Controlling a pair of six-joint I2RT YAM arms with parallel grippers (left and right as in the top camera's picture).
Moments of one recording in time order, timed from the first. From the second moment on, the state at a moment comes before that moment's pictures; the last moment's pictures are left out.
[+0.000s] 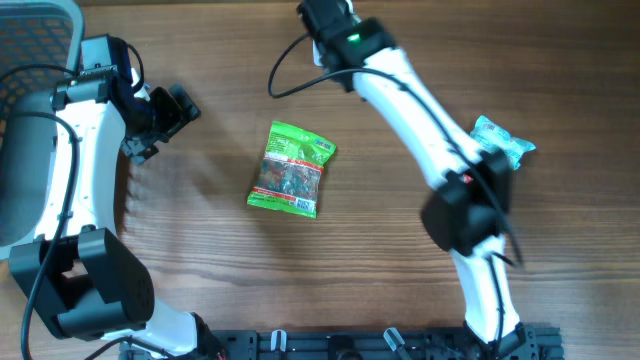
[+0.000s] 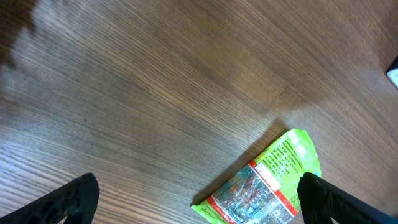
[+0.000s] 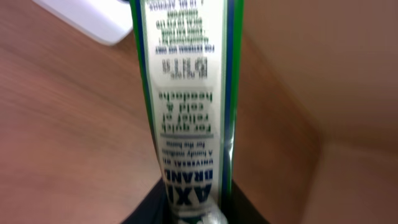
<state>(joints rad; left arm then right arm) 0.18 1.74 1.48 -1.04 0.19 -0.47 0.54 2.25 2.27 -1.18 0.63 -0.22</state>
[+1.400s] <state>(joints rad) 0.18 1.74 1.48 -1.04 0.18 -0.47 0.21 1.95 1.40 -1.03 -0.11 0.16</state>
